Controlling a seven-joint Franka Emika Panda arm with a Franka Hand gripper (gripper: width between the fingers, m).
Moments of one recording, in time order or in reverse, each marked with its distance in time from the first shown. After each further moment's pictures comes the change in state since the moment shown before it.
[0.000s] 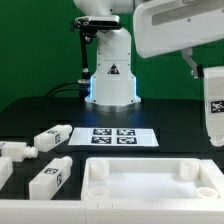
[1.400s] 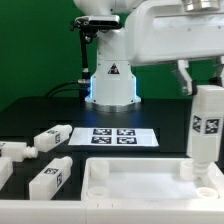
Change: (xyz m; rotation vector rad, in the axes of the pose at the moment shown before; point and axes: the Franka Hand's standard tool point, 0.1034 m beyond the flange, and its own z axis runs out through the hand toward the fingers) arm 0.023 0.036 0.021 -0.101 0.121 -0.480
